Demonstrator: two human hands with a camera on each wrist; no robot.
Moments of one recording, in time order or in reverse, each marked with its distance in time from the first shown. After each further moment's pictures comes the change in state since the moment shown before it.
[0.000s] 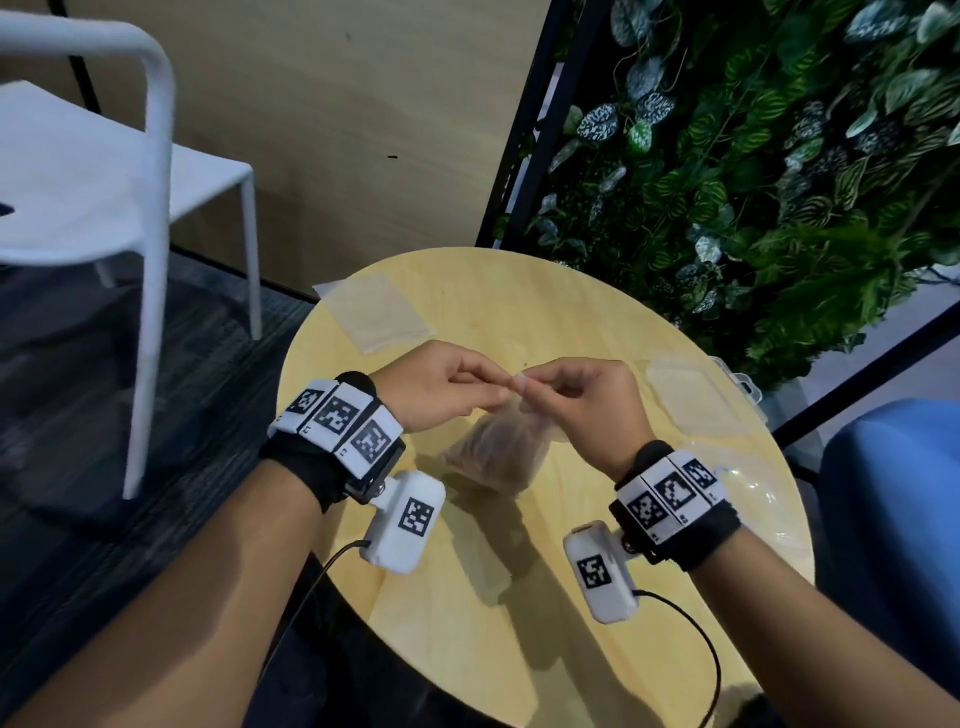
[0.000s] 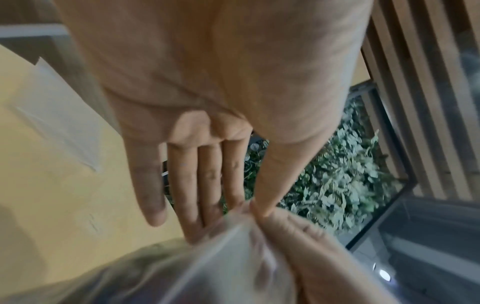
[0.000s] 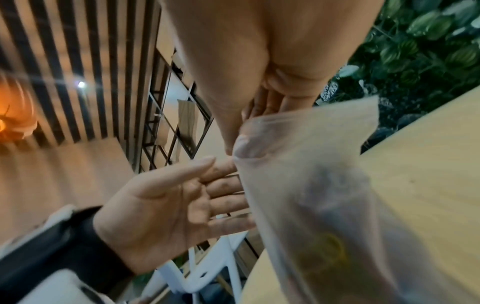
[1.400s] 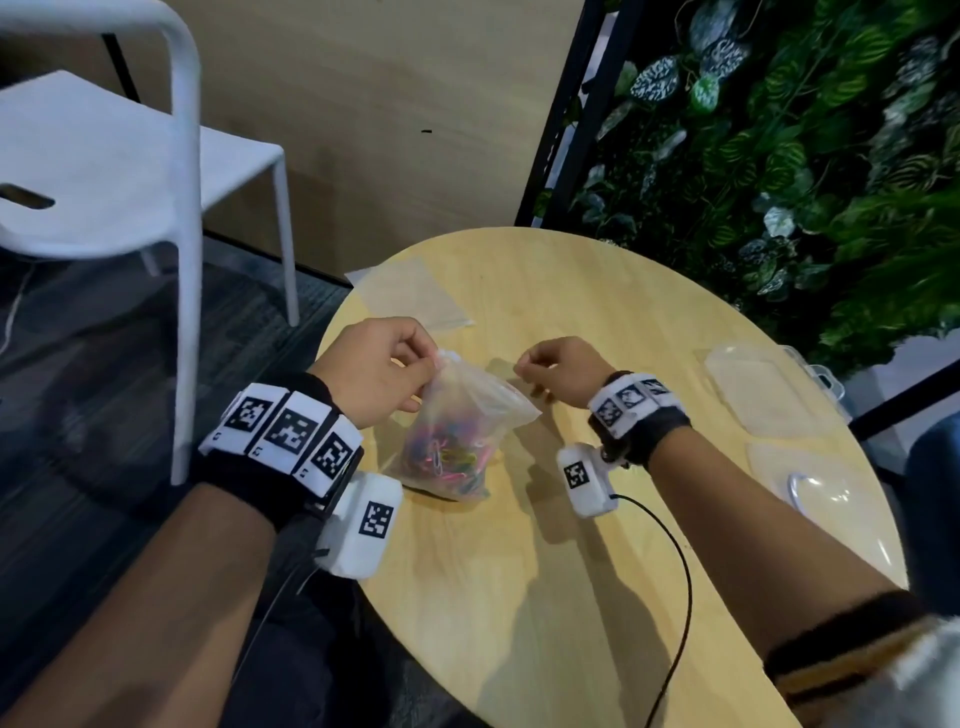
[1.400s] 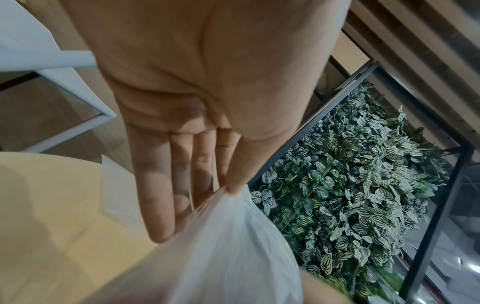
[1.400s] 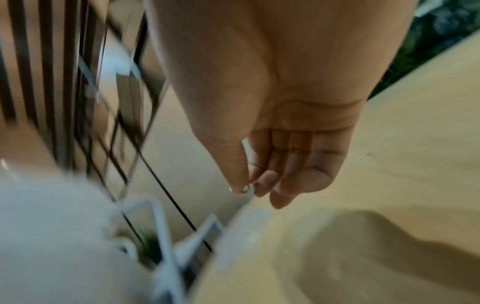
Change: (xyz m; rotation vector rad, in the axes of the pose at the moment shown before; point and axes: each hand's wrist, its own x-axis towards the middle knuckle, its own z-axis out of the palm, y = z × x) left_hand -0.009 -0.043 -0.058 0.134 0.353 -0.109; right_hand 0.101 0.076 0.064 -0.204 -0.387 0.300
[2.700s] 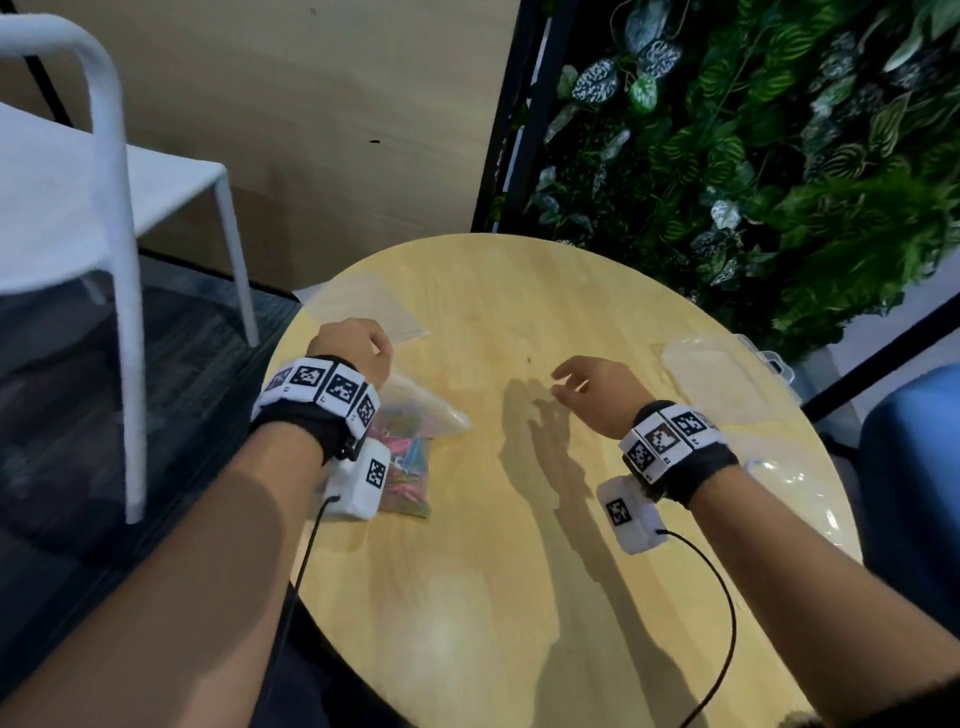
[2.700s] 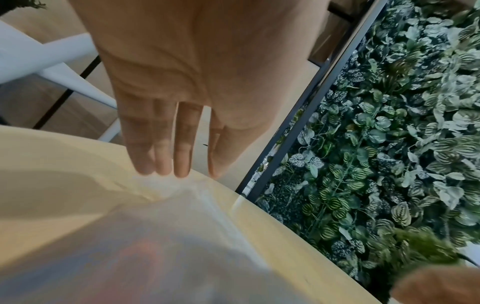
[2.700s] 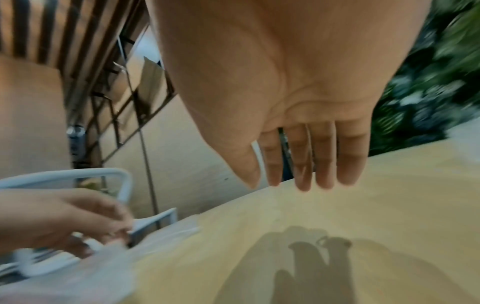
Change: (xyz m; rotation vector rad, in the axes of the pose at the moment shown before) left_hand 0.077 -0.013 0.030 0.569 0.195 -0.113; right_hand -0.043 0.048 -0.049 -0.409 0.126 0.062
